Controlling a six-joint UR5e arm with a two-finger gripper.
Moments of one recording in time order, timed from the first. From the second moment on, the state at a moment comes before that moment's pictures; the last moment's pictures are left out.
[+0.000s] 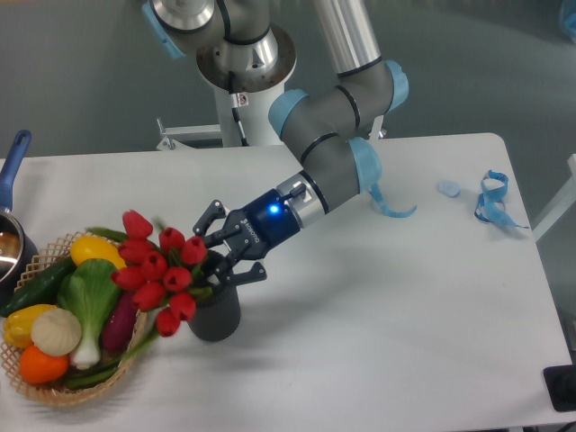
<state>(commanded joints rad) 2.58 -1.93 -1.98 -0.82 0.14 1.47</state>
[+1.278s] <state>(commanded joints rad) 3.02 -1.54 -1.82 -0.88 0.98 1.56</state>
